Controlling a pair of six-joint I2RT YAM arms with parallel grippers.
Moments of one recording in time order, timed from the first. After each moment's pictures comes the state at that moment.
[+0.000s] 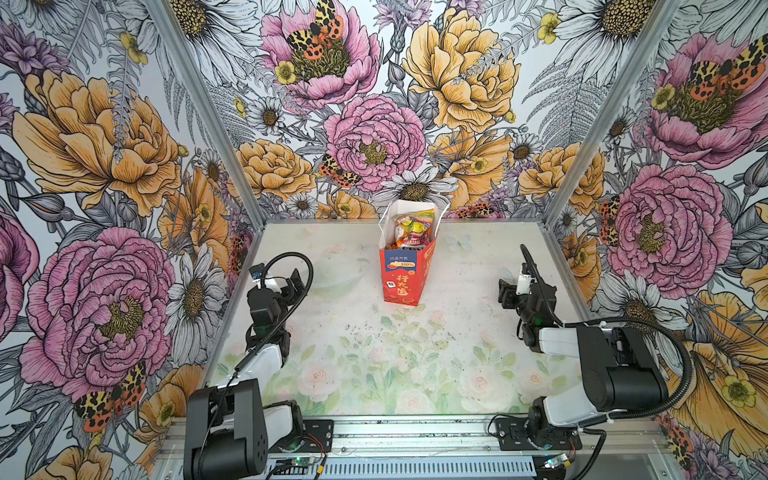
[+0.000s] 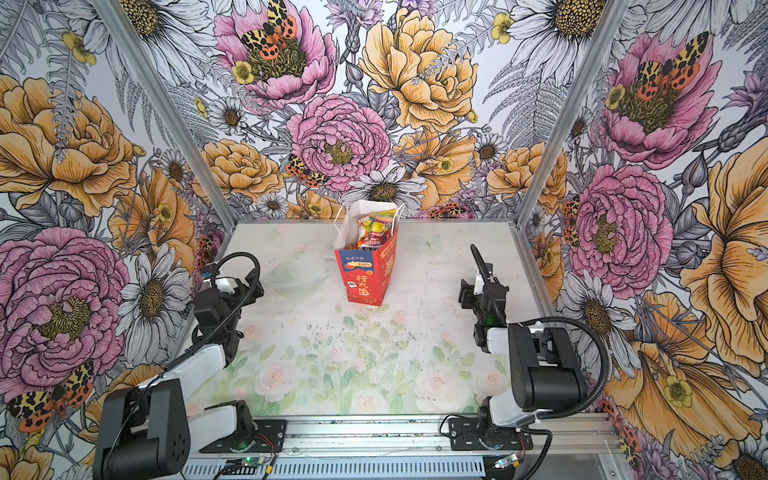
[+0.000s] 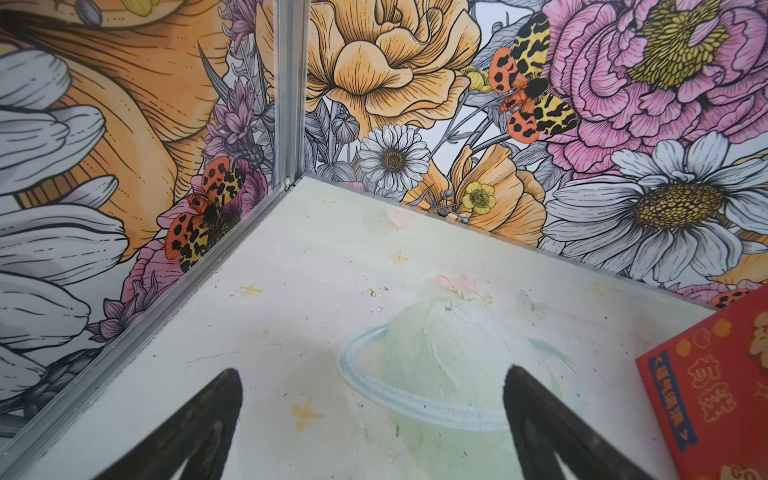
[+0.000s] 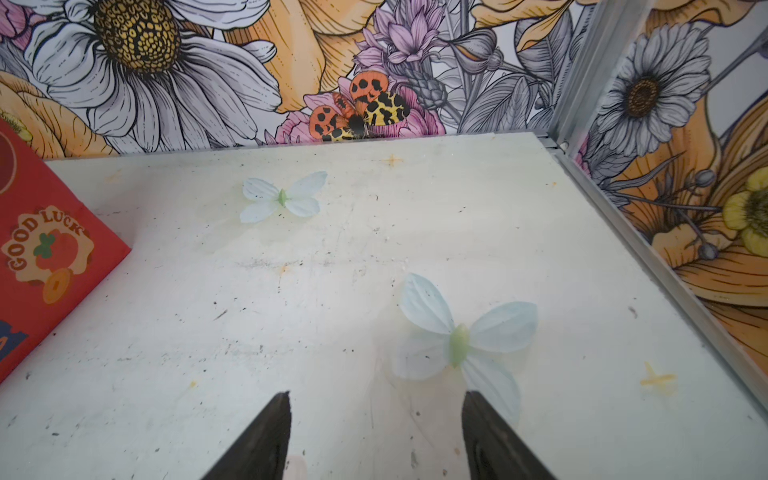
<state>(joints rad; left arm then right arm) 0.17 1.21 0.36 0.66 -0.02 -0.21 -0.04 1.52 0.41 0.74 -0.05 0.02</state>
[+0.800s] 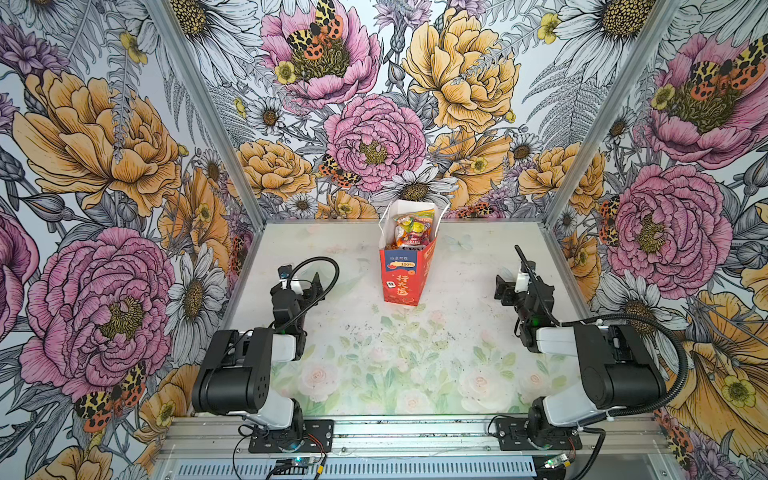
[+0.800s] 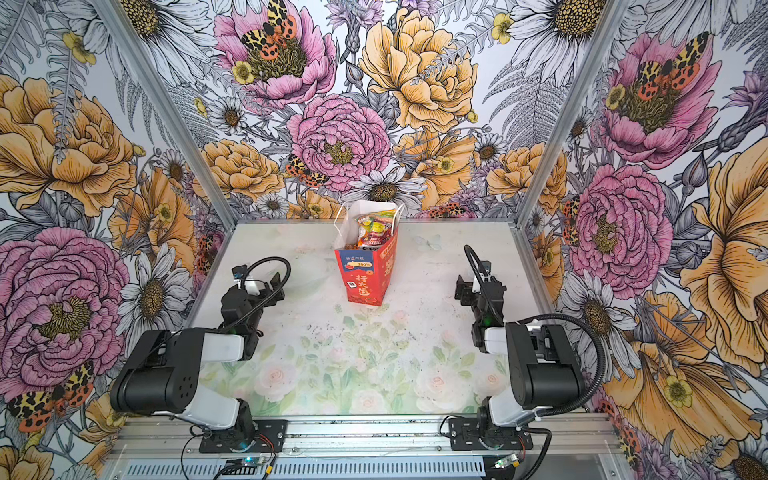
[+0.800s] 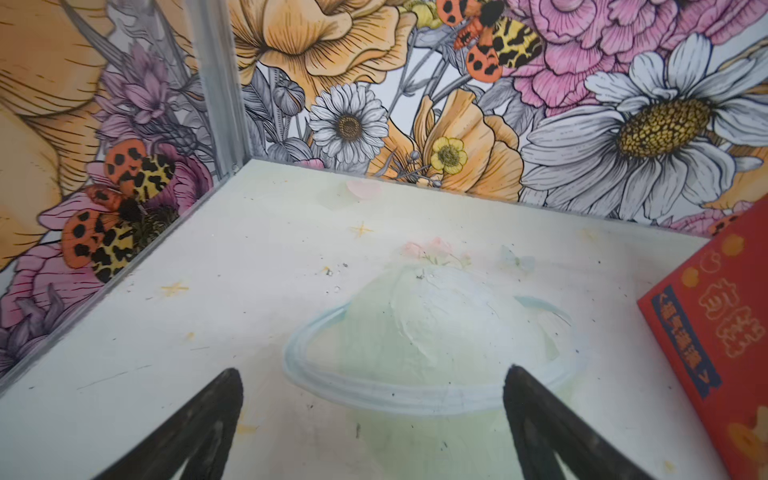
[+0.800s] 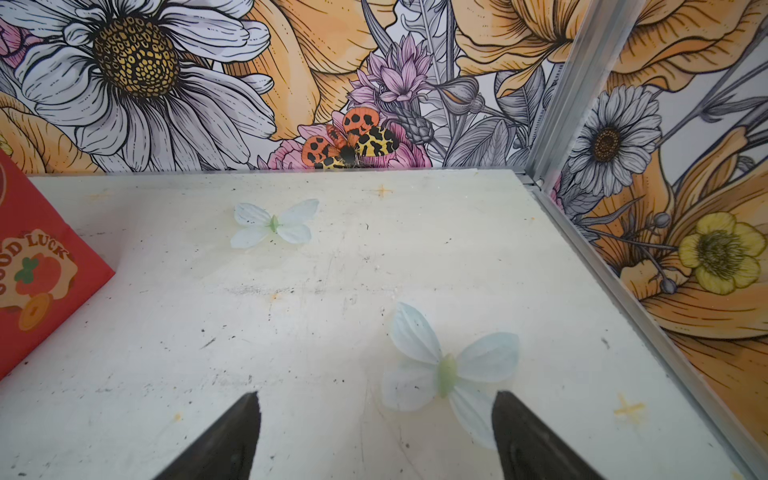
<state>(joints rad) 0.01 1.54 0.37 0.96 -0.08 -0.11 -0.03 1.53 0.41 0.81 0.01 0.00</state>
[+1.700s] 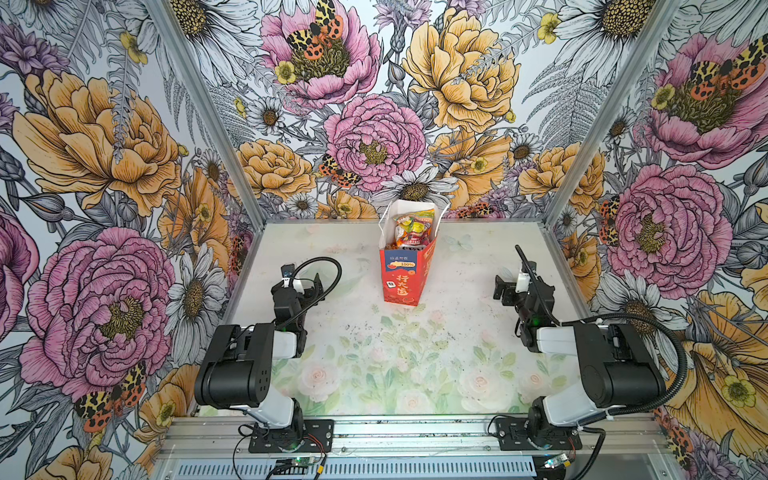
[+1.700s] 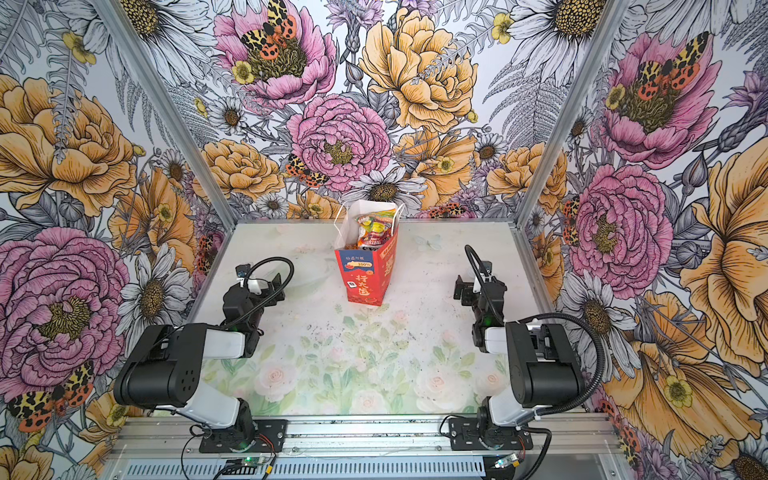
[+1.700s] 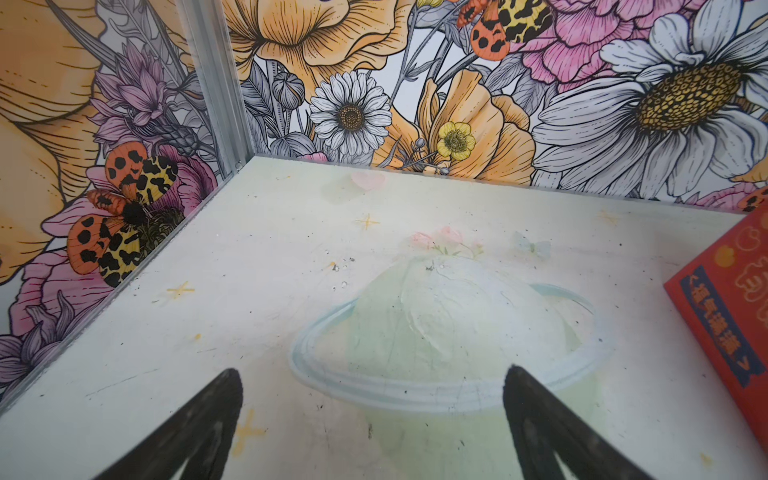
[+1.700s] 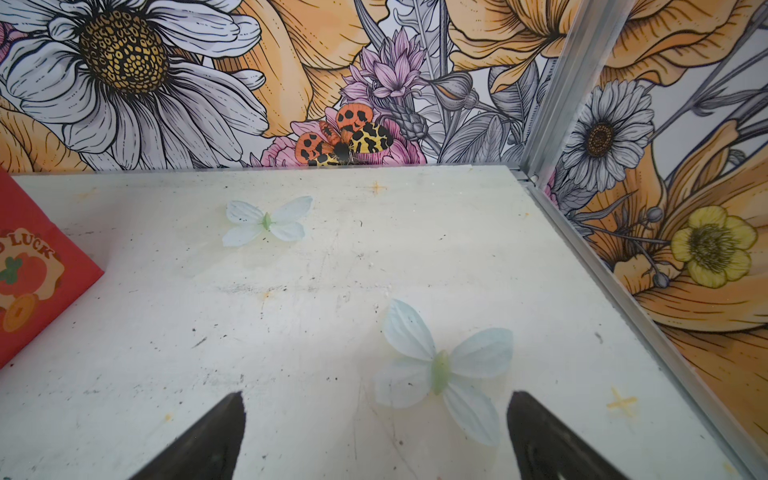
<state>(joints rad) 0.02 1.55 0.37 0.97 -0.07 -0.08 -0.04 1.53 0.41 0.81 0.02 0.00</state>
